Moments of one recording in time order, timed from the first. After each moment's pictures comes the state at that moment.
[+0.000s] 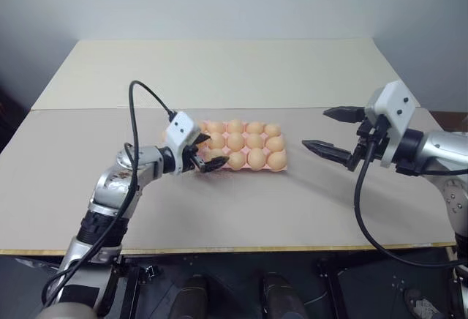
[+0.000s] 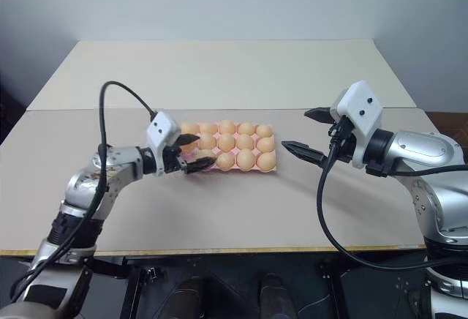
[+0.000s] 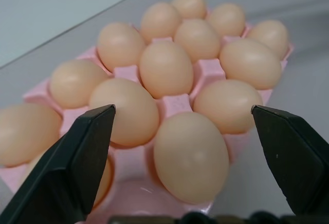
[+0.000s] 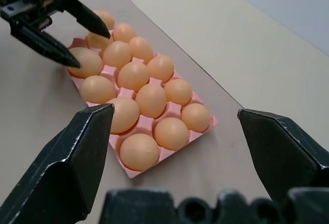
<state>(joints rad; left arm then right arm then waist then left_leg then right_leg) -0.58 0.54 -0.07 -0.05 -0.34 0.63 -0.77 -0.45 -0.87 -0.19 -0.42 0.53 0.72 0.82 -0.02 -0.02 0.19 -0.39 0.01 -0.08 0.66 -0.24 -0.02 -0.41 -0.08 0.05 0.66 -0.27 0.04</state>
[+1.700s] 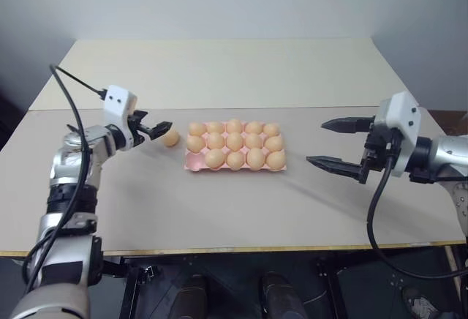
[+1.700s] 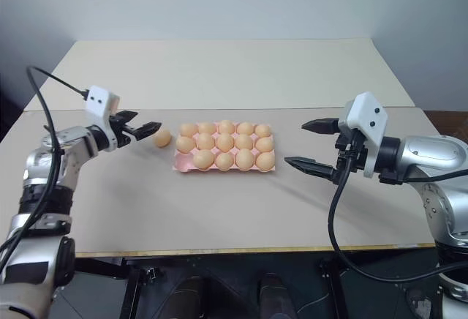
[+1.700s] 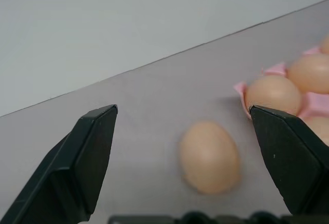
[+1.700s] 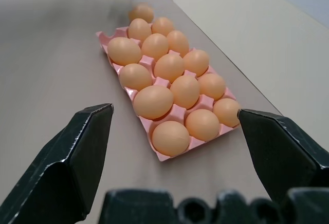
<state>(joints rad) -0.80 0.60 0.09 0.57 -0.24 0.45 -0.70 -0.38 -0.92 -0.21 -0.39 0.57 0.63 1.00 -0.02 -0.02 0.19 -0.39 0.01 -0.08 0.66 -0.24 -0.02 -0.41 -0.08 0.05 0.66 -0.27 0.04</state>
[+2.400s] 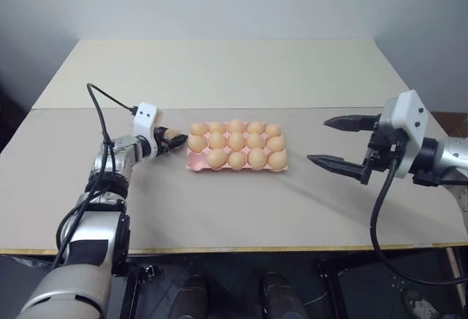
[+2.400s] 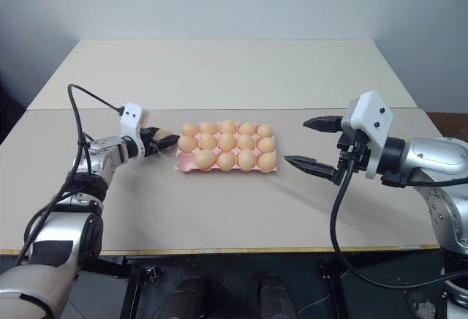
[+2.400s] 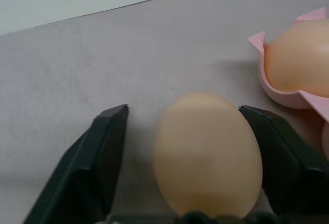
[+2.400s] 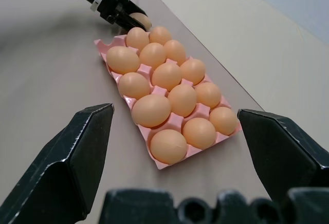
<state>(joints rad) -0.95 0.47 0.06 1.02 -0.13 0.22 -0.71 -0.36 -0.94 -0.25 -0.44 0.61 0.64 0.94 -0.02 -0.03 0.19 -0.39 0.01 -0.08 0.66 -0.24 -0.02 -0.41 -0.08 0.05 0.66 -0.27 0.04</state>
